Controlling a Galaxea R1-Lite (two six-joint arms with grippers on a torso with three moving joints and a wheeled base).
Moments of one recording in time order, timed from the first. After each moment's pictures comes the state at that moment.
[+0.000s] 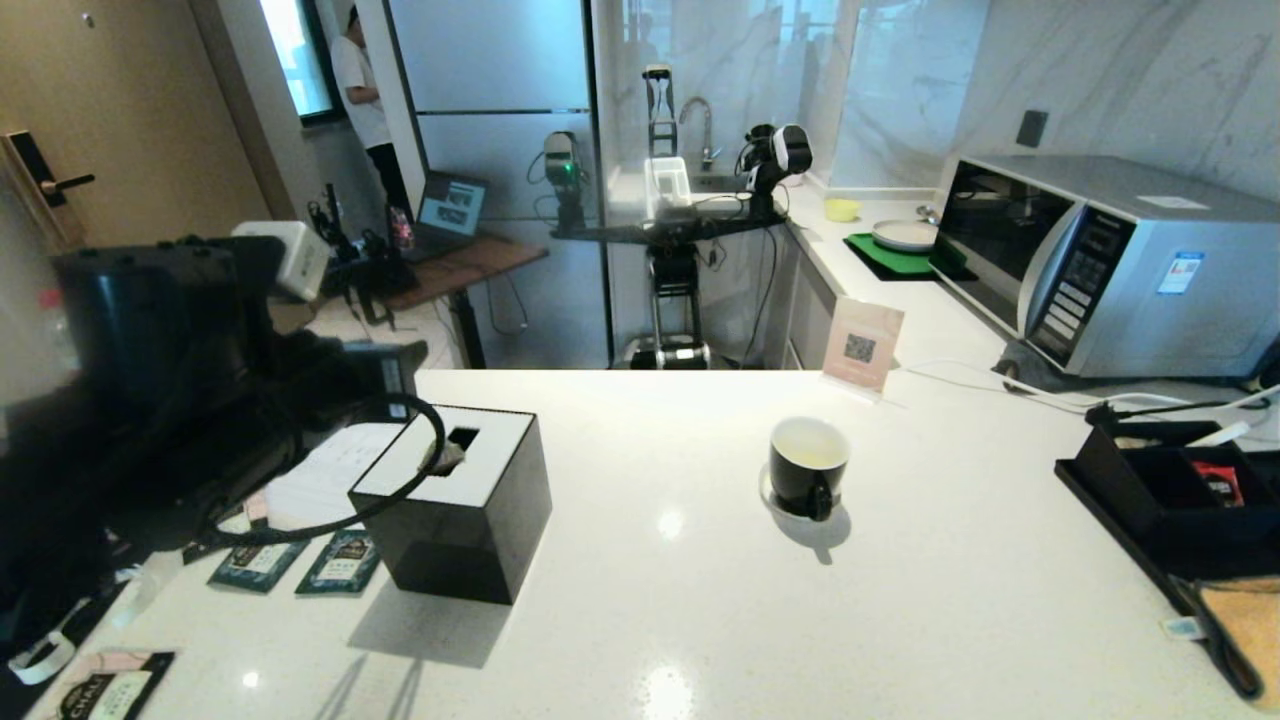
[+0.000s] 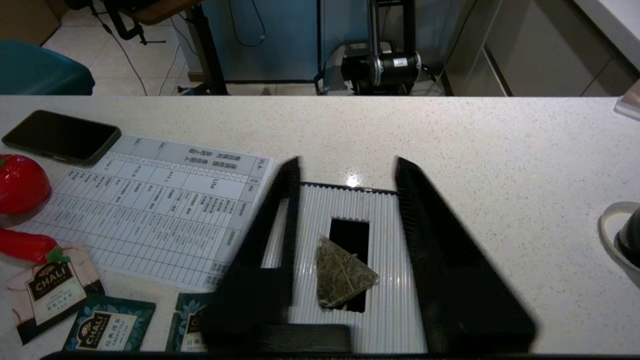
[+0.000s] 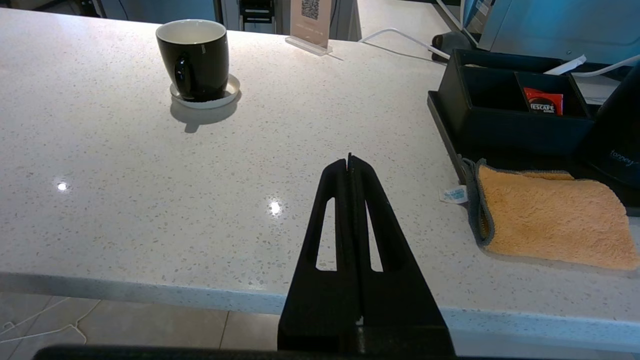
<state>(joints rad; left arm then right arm) -0.38 1.49 -0.71 -0.56 0.34 -0.10 0.00 0.00 0.00 0.00 0.01 -0.08</state>
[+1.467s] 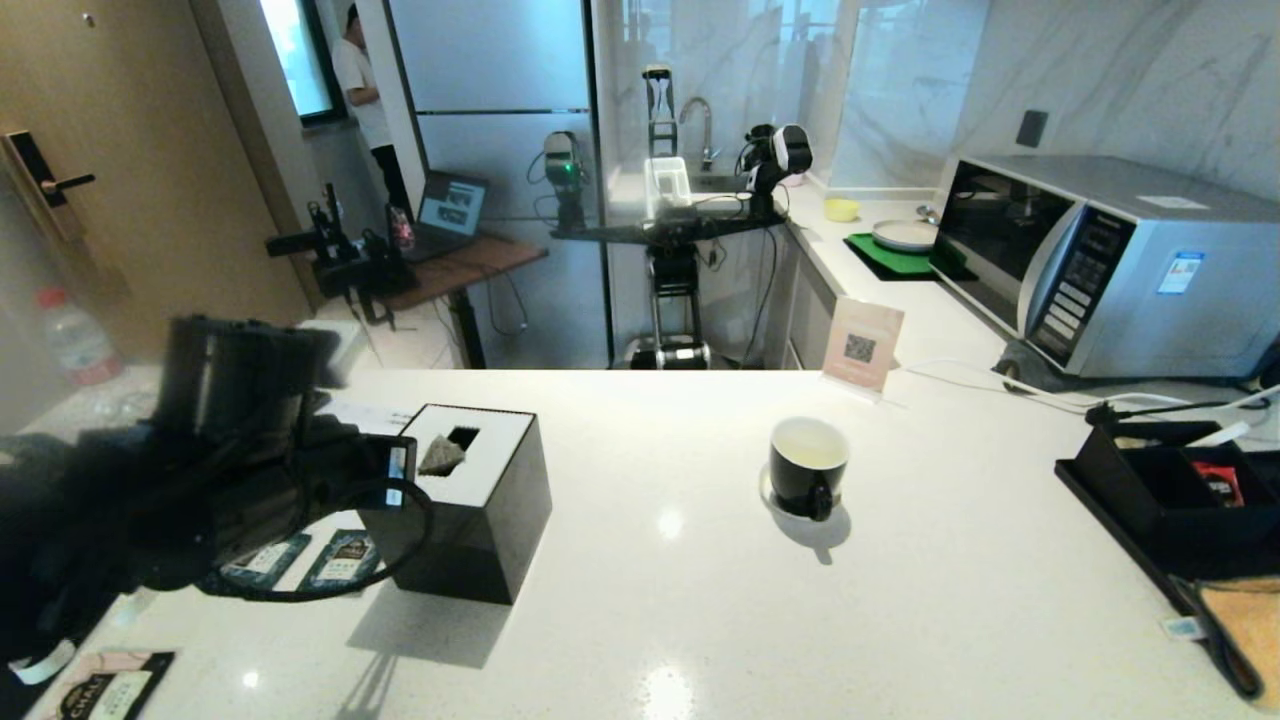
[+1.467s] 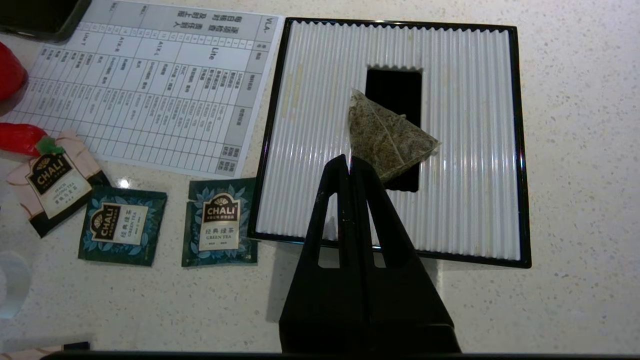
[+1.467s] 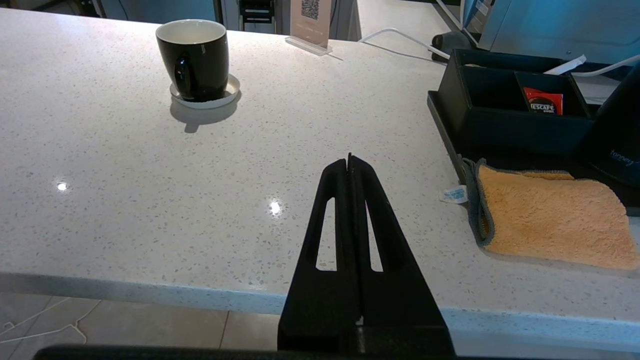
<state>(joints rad) -0.33 1.54 -0.70 -0.28 0.28 -0.12 0.00 0.00 0.00 0.00 0.01 -0.08</state>
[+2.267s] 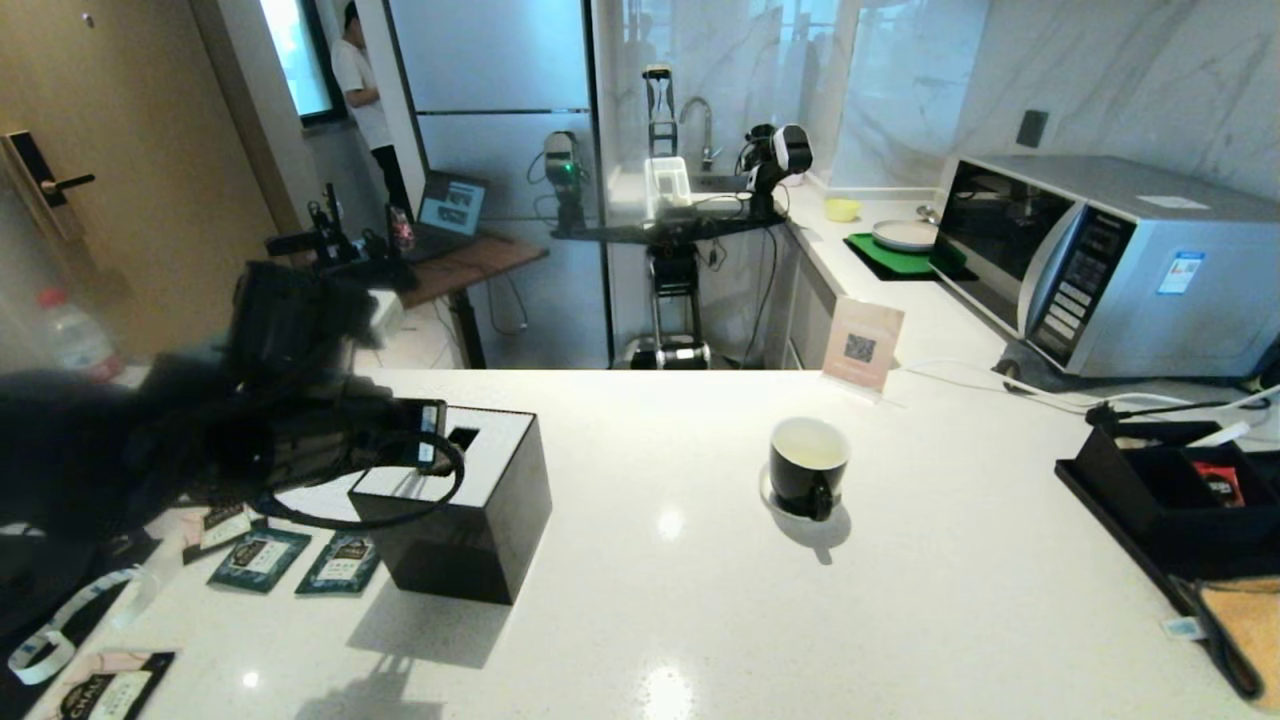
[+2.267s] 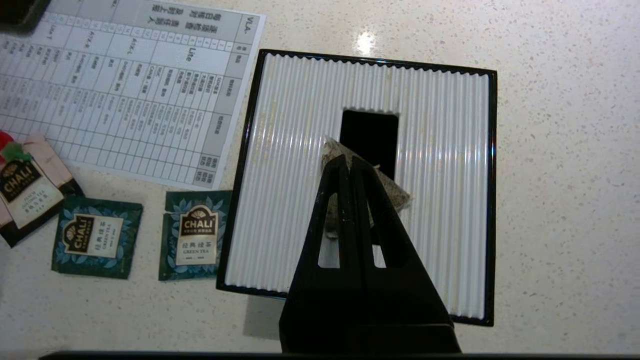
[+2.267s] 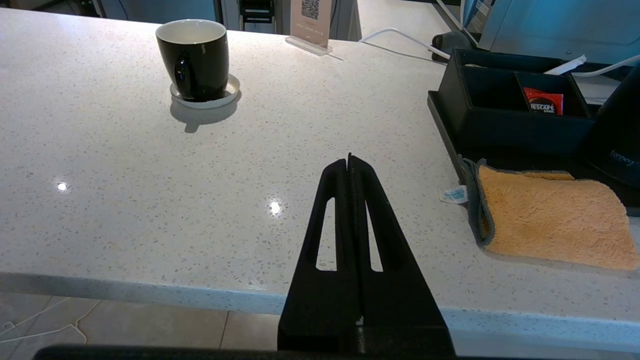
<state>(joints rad) -0.33 1.64 -0.92 -0.09 0.26 -0.17 0.00 0.00 0.00 0.00 0.01 -0.08</state>
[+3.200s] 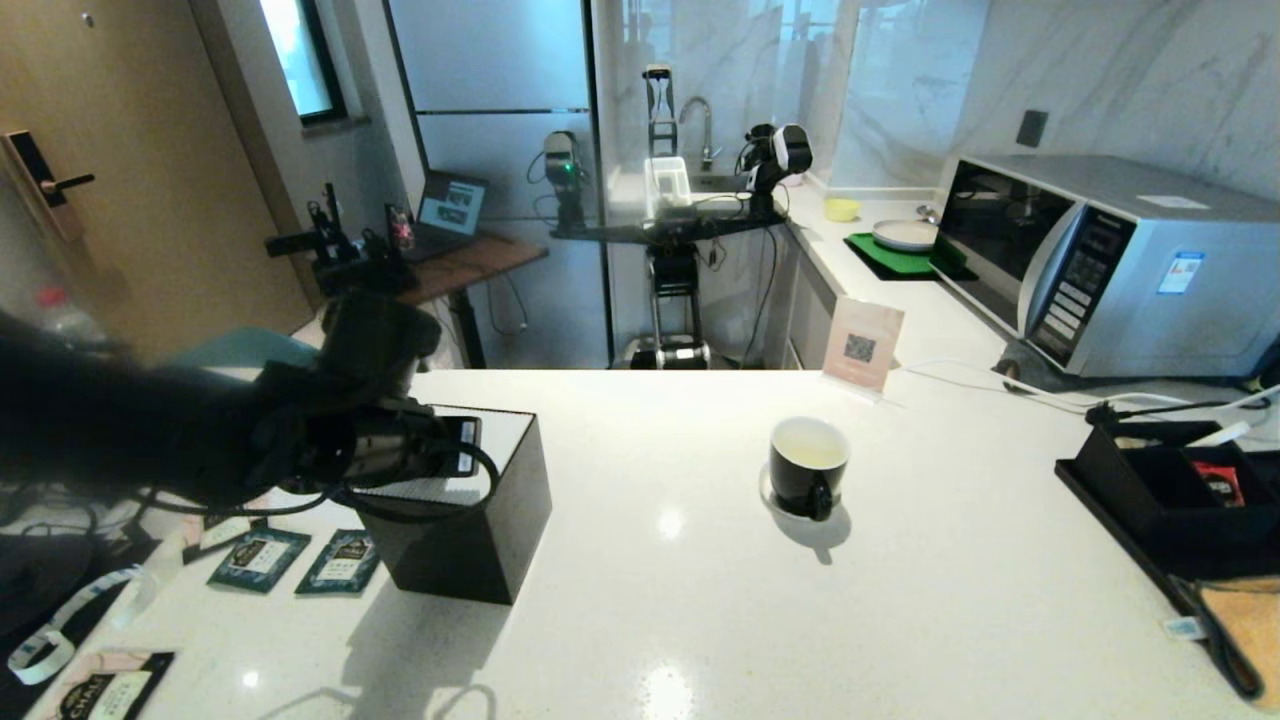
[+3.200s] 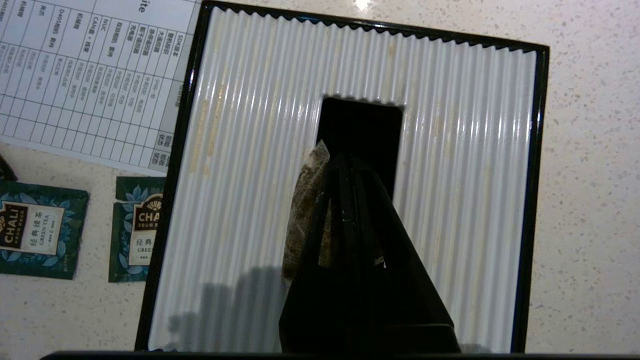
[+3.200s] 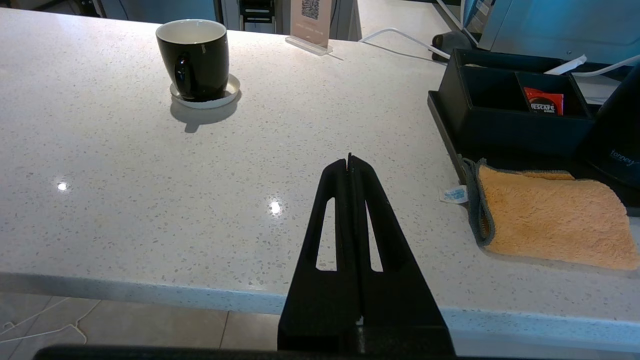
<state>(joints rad) -0.33 1.80 -0.98 -0.07 0.23 -0.24 0.00 0.00 0.00 0.00 0.01 -0.08</state>
